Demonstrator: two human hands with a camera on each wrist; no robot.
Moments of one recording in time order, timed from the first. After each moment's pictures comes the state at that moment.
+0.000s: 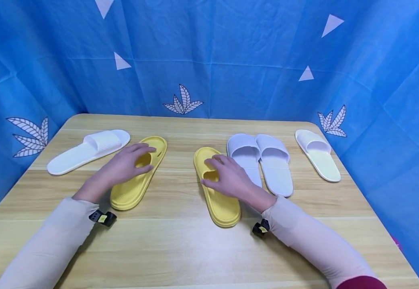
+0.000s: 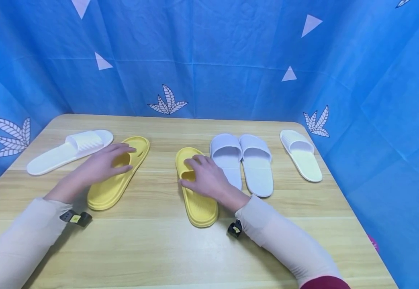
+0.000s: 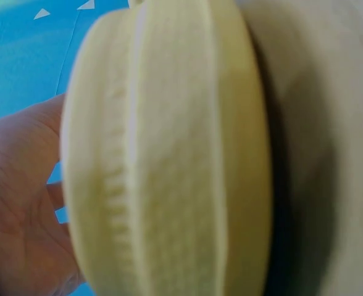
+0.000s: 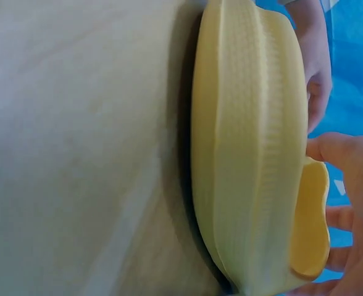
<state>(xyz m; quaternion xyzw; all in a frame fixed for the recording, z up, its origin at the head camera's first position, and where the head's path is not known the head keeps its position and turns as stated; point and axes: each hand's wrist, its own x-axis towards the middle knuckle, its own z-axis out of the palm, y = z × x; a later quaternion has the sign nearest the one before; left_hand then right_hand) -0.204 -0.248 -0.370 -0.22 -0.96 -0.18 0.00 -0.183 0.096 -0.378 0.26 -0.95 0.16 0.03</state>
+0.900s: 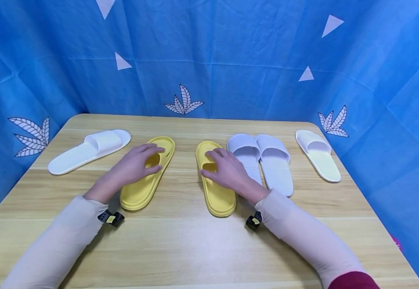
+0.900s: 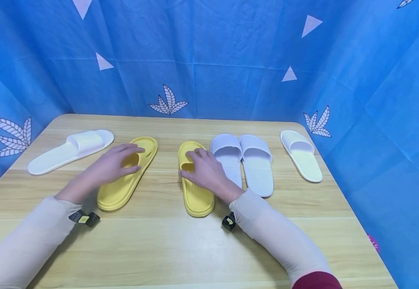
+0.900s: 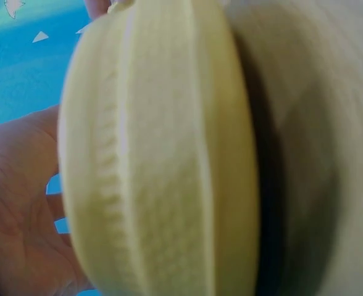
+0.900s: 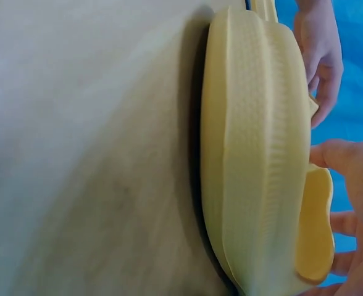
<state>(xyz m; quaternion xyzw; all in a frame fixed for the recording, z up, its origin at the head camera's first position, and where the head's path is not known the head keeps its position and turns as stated) -0.202 -0.221 -0.369 -0.23 -0.96 -0.18 0.03 -0.204 0.087 -0.378 0.22 -0.96 0.17 0.02</state>
